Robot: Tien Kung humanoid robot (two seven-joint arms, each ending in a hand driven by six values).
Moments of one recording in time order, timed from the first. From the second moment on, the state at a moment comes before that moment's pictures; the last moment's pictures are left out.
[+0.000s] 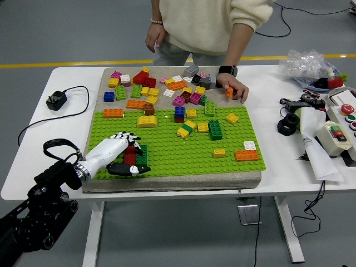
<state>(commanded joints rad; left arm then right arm) -0.37 0.11 -1.18 -0.93 2.27 0.00 -0.29 0.18 -0.16 1.44 0.18 -0.92 -0.12 -0.18</state>
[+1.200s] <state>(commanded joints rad) -0.46 0.17 -1.29 -1.05 2.03 -0.01 -0.30 0.19 -0.16 1.44 0.18 -0.92 -0.13 -0.18</state>
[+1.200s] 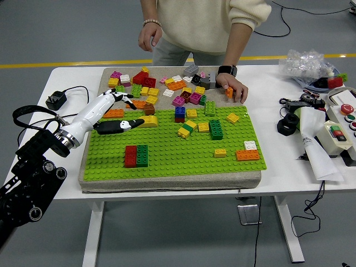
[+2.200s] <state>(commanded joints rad) -0.49 0.18 -1.45 -0.92 2.06 -0.01 -0.31 0.20 -0.15 1.43 0.18 -0.91 -0.13 -0.19</state>
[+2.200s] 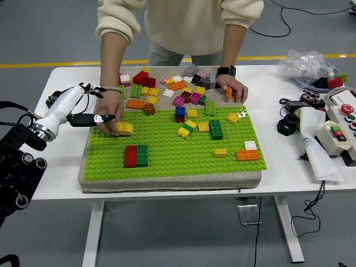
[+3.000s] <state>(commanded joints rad) -0.56 0.17 -1.42 -0.75 2.14 -0.08 -0.33 0.20 -0.15 1.43 0.18 -0.90 -0.14 -0.19</state>
